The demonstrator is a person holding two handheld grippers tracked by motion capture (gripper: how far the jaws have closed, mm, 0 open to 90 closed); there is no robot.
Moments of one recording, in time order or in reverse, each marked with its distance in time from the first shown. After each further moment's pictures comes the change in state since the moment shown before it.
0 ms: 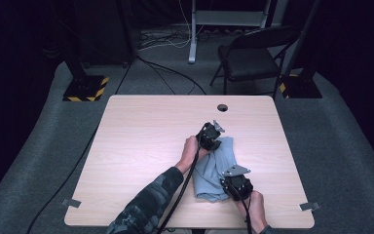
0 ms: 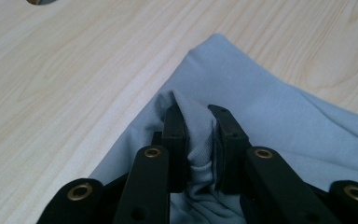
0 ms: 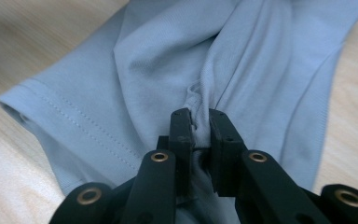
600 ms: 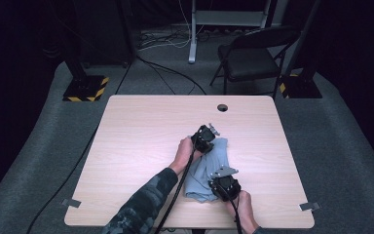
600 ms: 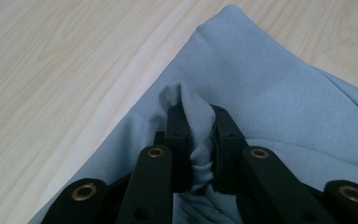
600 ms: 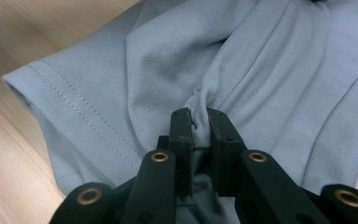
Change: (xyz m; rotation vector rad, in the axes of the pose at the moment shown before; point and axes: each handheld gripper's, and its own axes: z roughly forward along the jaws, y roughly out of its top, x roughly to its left) left arm 0.012 -0.021 -0.008 0.078 0.049 0.033; right arm 0.025 0.009 0.022 -0.020 0.082 -0.017
